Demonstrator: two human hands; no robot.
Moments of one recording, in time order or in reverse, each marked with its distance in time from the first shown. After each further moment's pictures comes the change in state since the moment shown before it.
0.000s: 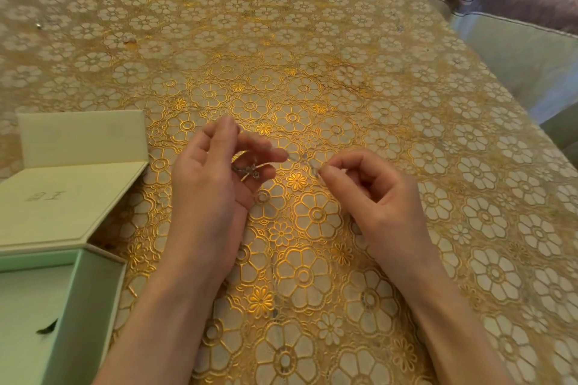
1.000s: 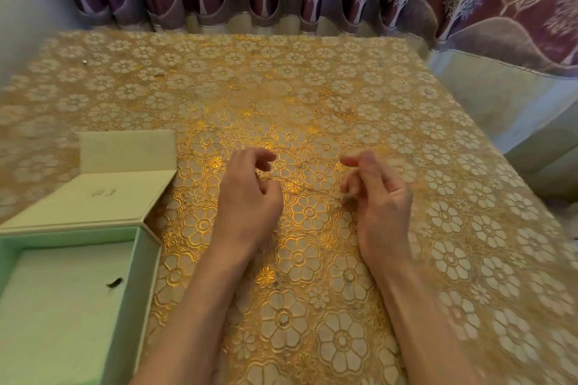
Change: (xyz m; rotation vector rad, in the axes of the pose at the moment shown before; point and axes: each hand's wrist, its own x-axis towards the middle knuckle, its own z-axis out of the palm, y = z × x) left_hand -0.004 -0.017 -0.009 1.082 -0.021 0.342; right_hand -0.002 -0.001 -0.004 0.348 0.309 0.059
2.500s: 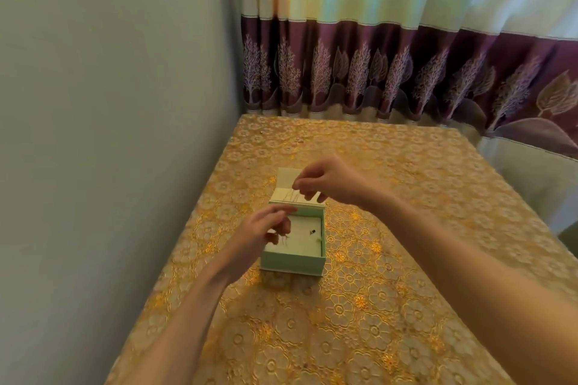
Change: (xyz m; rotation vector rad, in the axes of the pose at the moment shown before) left_hand -0.116 -0.007 -0.249 -0.576 -0.298 -0.229; right_hand -0.115 -0.129 0.195 -0.899 -0.919 -0.102
